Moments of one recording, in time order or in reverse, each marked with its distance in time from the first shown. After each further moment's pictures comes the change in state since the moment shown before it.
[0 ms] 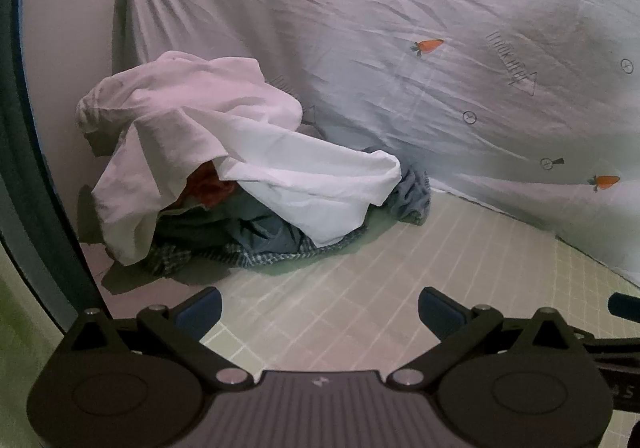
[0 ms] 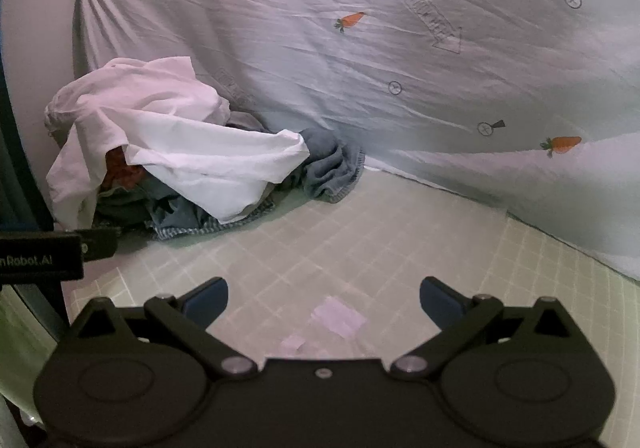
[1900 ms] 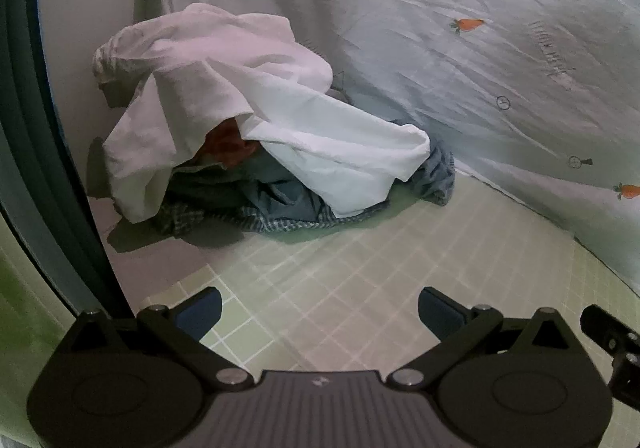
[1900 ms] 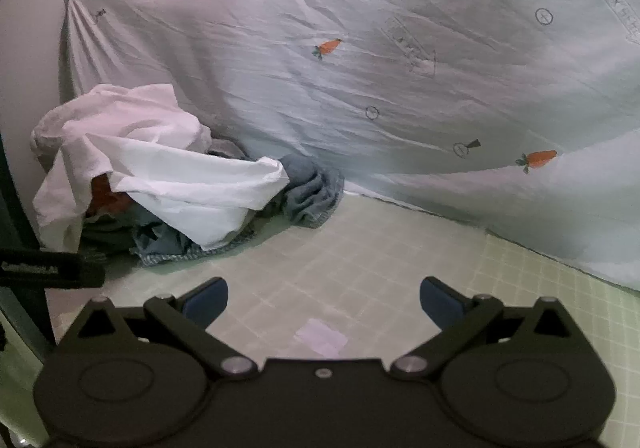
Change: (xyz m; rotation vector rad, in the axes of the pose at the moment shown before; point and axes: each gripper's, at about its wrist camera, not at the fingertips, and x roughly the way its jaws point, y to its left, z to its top) left arm 0.020 0.022 -0.002 -0.101 0.124 0.028; right arm -0.001 -0.006 -0.006 0.002 -0.064 -0.041
